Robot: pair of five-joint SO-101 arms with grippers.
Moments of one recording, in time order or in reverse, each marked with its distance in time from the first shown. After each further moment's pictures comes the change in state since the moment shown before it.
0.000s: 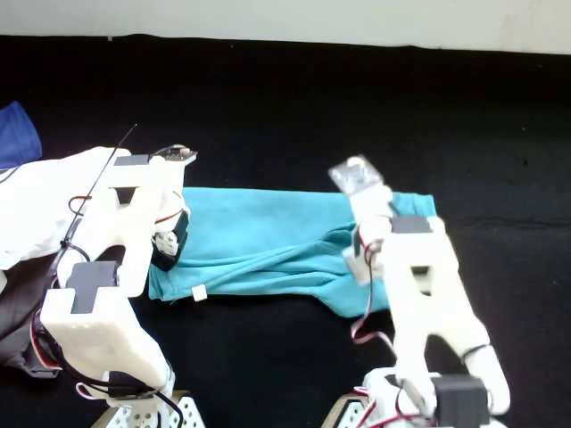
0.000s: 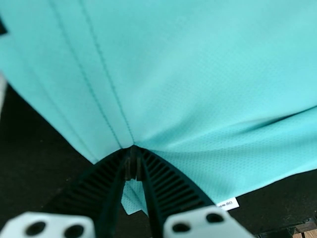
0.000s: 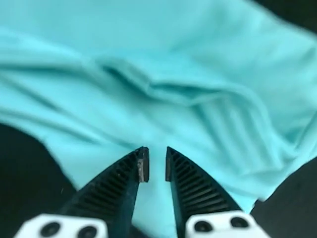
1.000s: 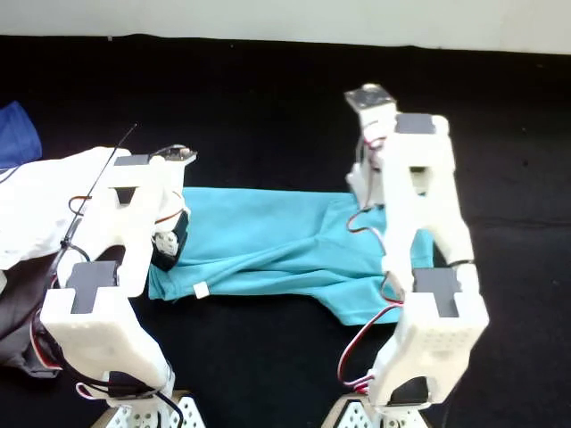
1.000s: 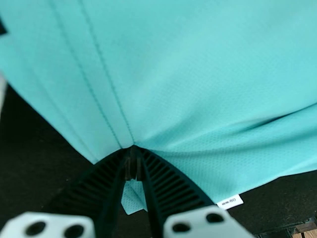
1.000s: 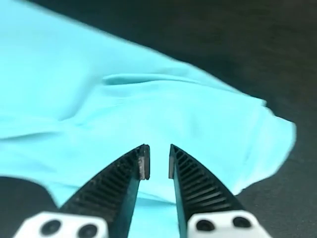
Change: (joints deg) left arm 0.0 0.0 0.0 0.0 0.0; right arm 0.1 35.9 -55.3 28.9 -6.4
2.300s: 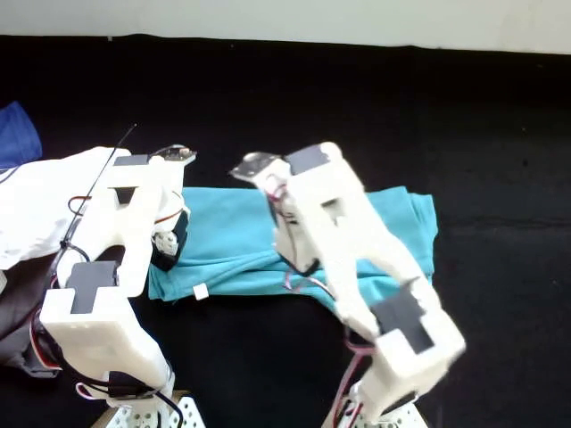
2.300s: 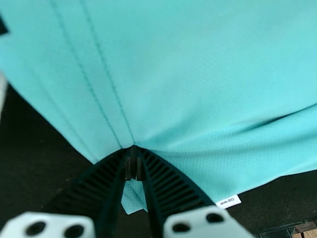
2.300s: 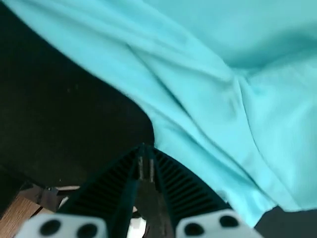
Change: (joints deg) left arm -0.1 0.0 0.0 0.0 0.0; right arm -21.5 -11.6 17.1 8.2 3.5
